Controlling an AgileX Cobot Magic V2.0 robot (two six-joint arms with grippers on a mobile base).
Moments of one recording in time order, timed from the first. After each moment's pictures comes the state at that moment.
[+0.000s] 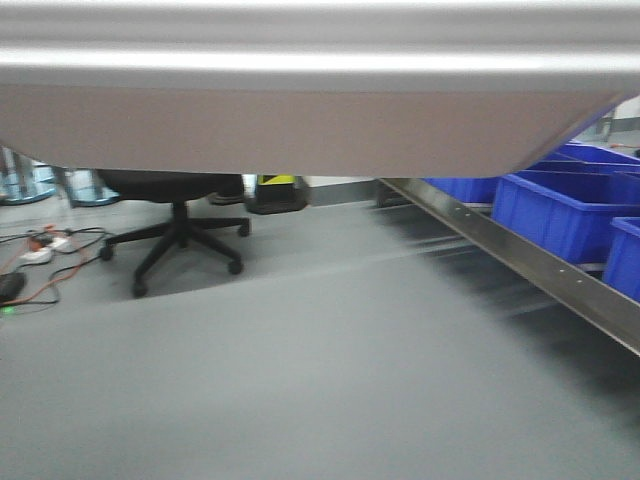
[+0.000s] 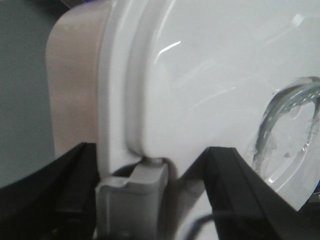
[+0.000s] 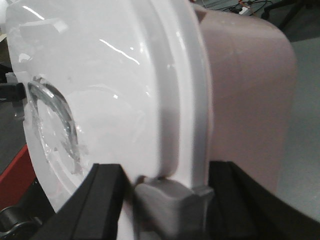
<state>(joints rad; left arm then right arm) 0.07 0.84 -0.98 -1.02 1.15 0.71 -0.15 0.76 -0.84 1.19 1.14 -0.70</state>
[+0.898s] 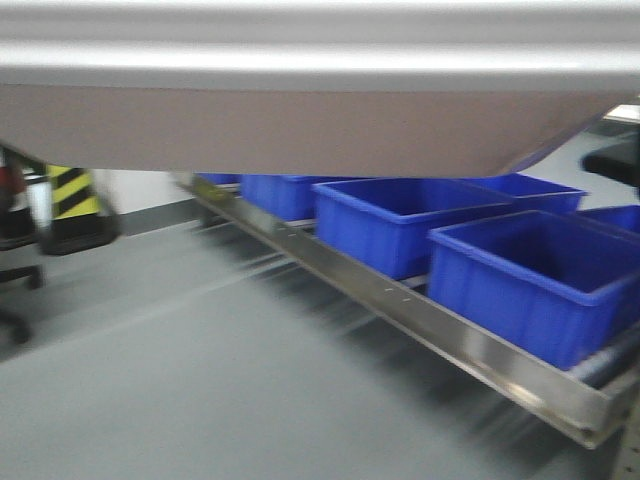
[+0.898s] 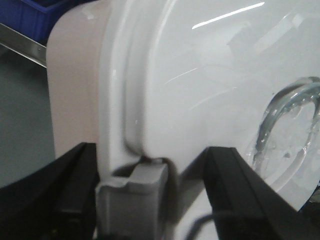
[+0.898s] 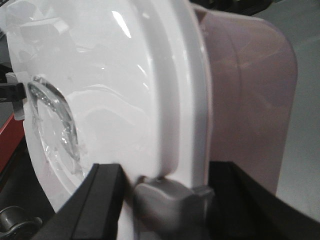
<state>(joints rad) 0.07 0.84 -0.98 -1.02 1.15 0.71 -0.15 0.76 -0.84 1.19 1.14 -0.70</state>
